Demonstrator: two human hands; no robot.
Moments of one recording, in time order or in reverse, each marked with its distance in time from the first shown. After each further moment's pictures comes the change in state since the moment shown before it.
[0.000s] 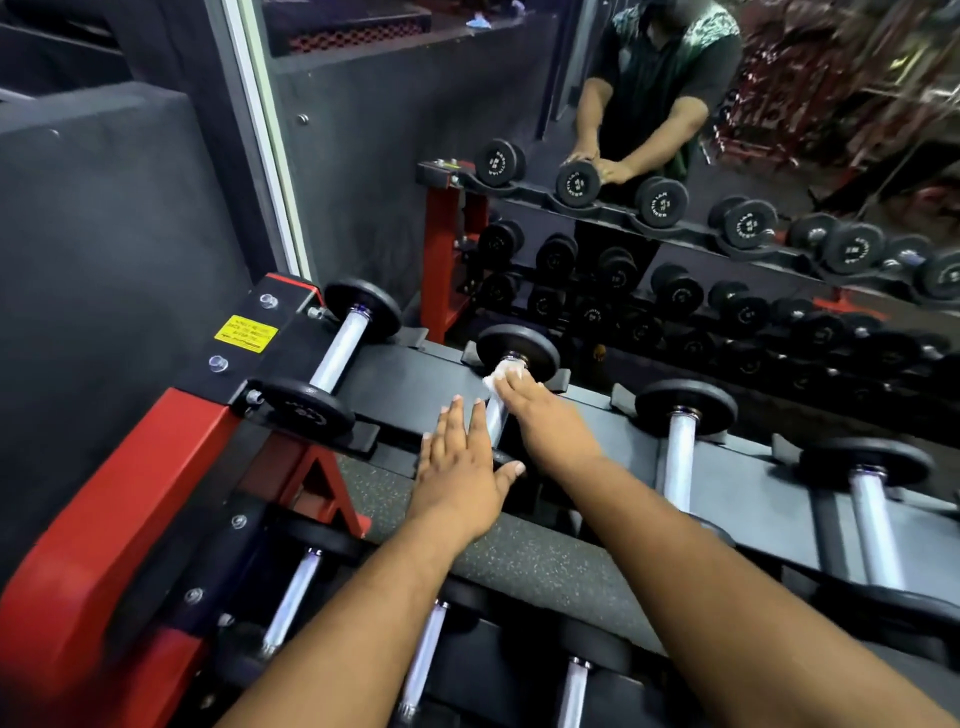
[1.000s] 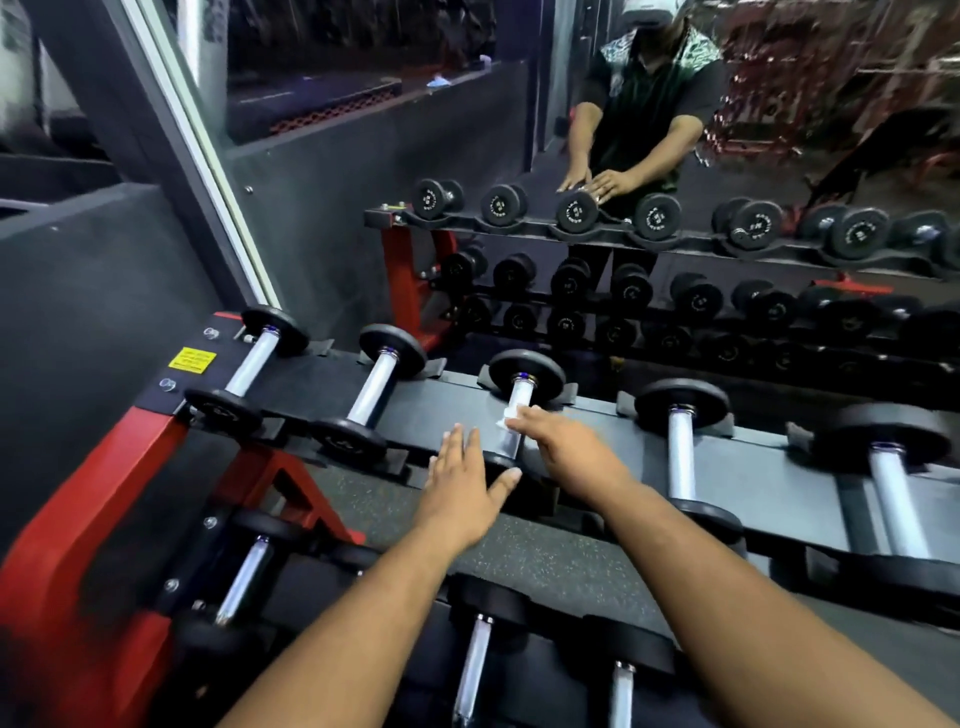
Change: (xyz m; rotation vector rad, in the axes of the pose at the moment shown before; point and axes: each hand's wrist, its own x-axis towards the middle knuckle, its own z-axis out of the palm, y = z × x) left_hand -0.065 0.199 0.084 -0.019 0.026 -0.029; right_hand -0.201 0.160 -0.058 0.319 0.078 0.015
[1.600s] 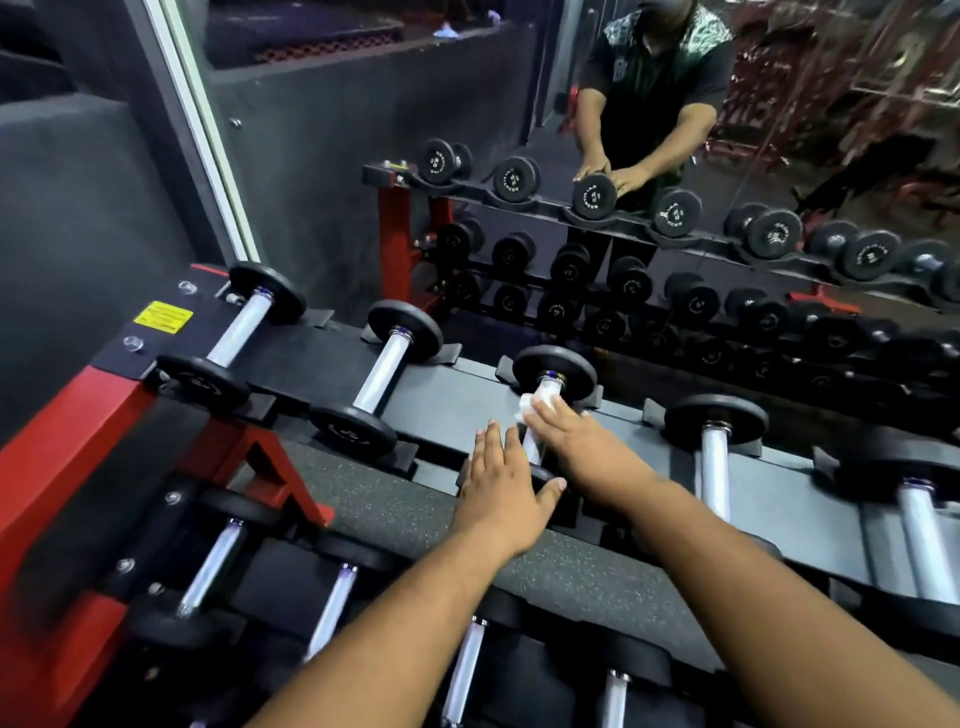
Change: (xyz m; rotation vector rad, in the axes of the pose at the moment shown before) left_hand 0.028 -0.006 0.018 -0.089 -0.044 0.036; right_hand 0.027 0.005 0.011 -0.368 -0.271 -0.070
